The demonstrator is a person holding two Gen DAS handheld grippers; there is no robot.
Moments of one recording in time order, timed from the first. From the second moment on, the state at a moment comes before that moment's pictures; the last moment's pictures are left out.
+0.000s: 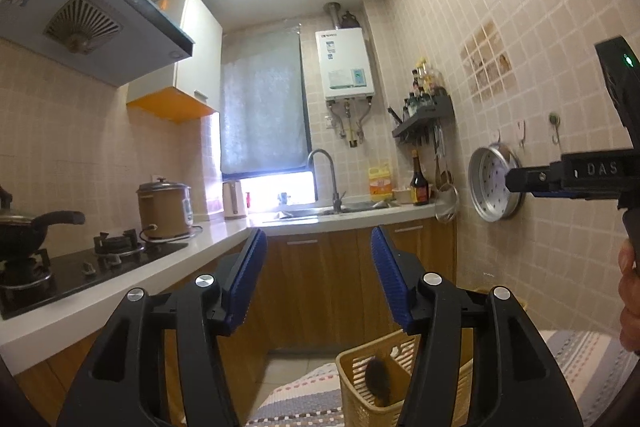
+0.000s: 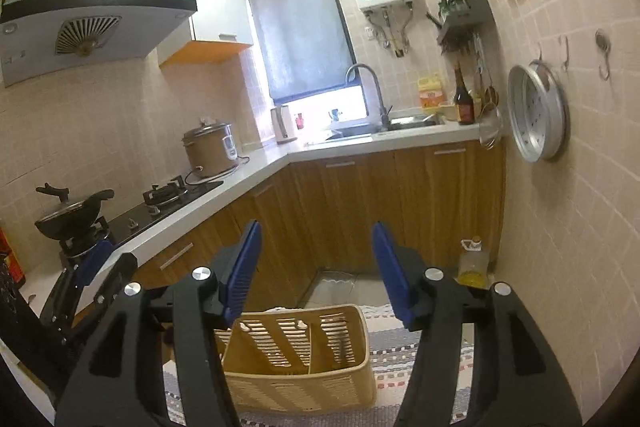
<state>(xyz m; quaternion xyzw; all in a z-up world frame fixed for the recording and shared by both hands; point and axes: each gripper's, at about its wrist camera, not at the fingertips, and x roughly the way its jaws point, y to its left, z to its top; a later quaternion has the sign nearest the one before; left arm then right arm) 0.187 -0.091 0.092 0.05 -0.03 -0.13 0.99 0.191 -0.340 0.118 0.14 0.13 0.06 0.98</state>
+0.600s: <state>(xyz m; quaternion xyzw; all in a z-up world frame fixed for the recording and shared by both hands) 0.088 -0.049 0.131 0.01 0.05 -0.17 0.98 0.098 -0.327 0.121 0.12 0.21 0.05 0.97</state>
